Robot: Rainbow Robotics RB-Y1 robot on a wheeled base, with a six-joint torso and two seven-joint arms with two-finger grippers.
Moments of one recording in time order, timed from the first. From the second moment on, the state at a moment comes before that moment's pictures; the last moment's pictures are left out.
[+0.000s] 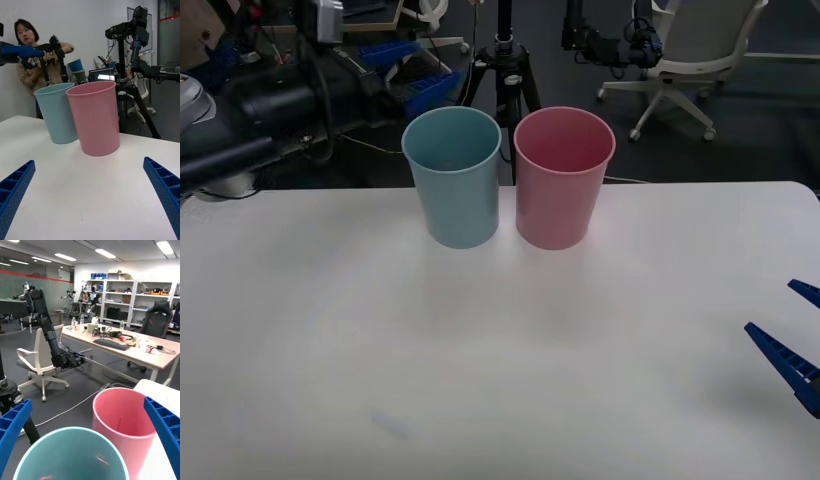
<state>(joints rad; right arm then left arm) 0.35 -0.40 -0.52 -1.66 0.96 -1.22 0.00 -0.84 0.91 -0.60 -1.26 -0.47 -0.58 0.06</state>
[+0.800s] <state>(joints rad) 0.35 -0.40 -0.52 -1.66 0.96 -1.22 0.00 -0.37 1.11 -0.32 -1.64 -0.39 -0.63 0.01</state>
